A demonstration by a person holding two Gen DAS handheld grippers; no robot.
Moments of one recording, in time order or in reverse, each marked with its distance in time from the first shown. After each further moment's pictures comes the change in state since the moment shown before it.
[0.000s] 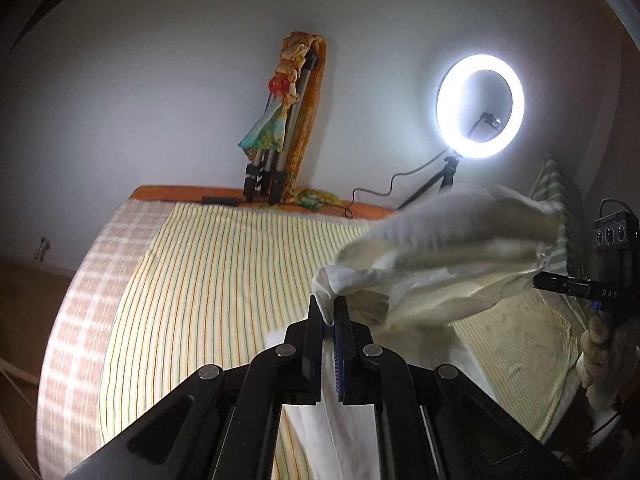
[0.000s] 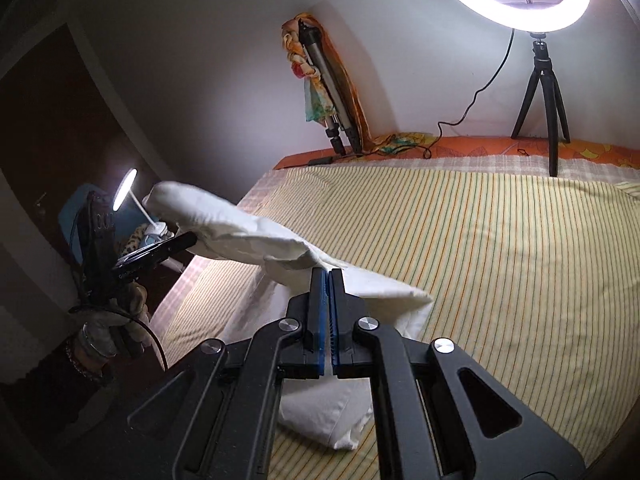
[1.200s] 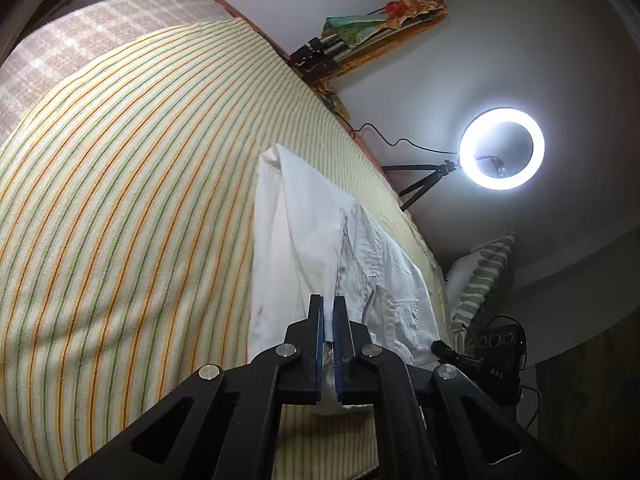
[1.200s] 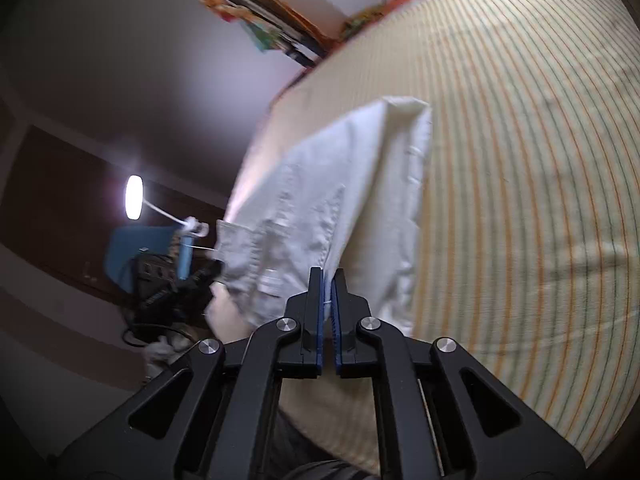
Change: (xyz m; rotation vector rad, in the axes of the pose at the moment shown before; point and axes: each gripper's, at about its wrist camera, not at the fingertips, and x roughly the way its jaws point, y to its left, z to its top) left arm -0.005 0.047 -0.107 -0.598 0.182 -0.320; right arm 0.025 -0.041 -0.107 0.430 0.144 0.214
